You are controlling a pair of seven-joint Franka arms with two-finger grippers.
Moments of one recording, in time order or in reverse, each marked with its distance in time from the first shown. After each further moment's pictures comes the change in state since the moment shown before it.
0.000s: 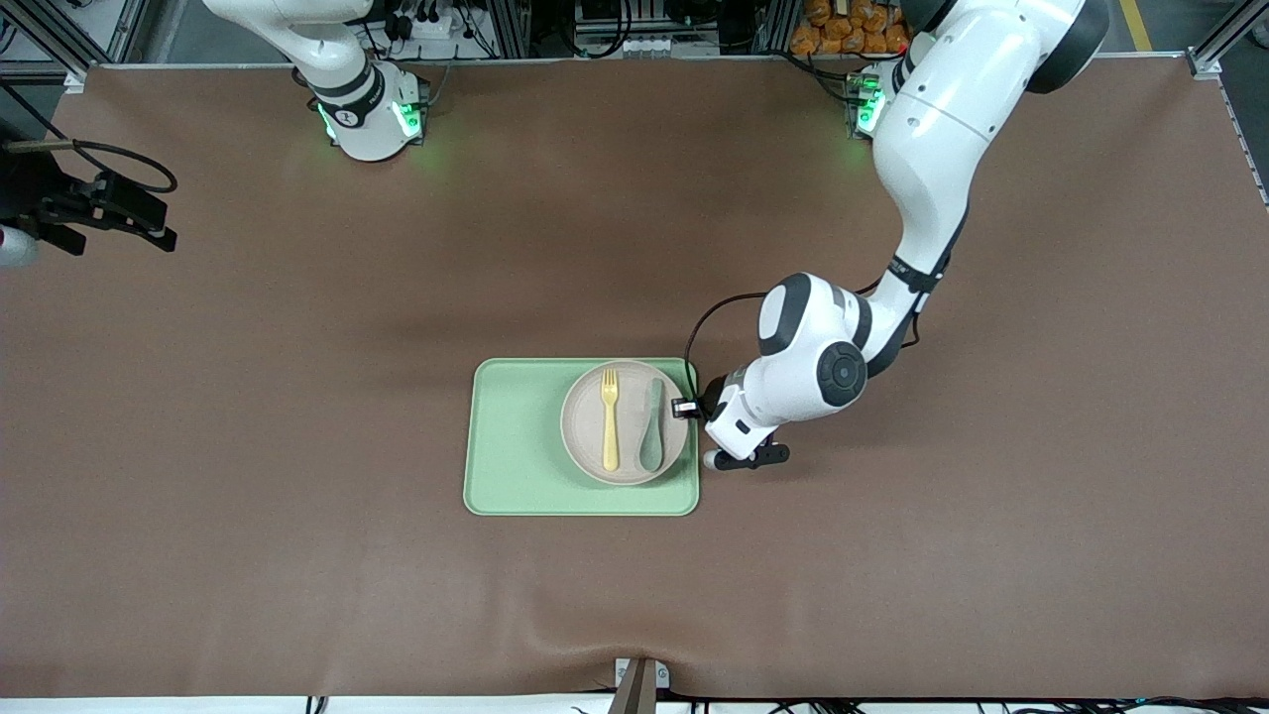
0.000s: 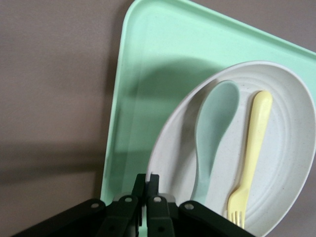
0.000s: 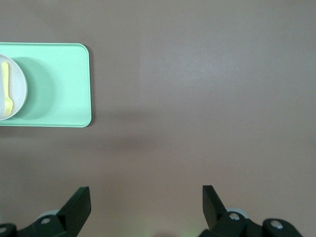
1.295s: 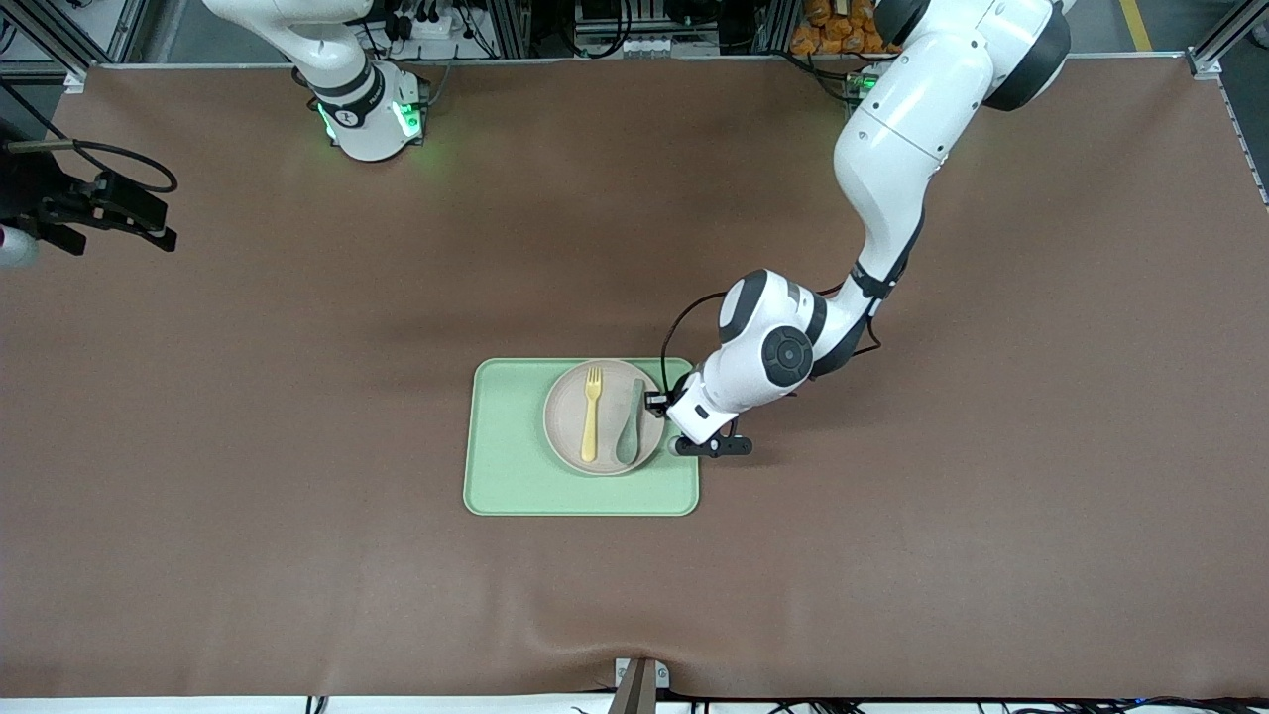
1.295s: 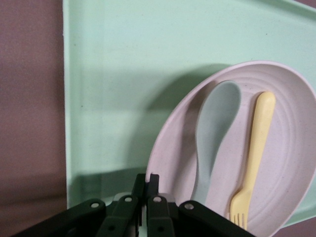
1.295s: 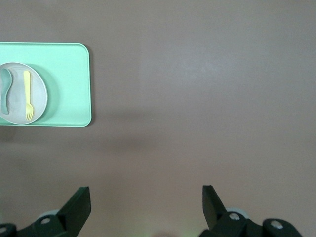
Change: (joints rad) left arm -0.068 0.053 0.001 0.006 0.080 0.102 0.000; right arm 0.000 0.000 0.000 0.000 0.000 -0.001 0.000
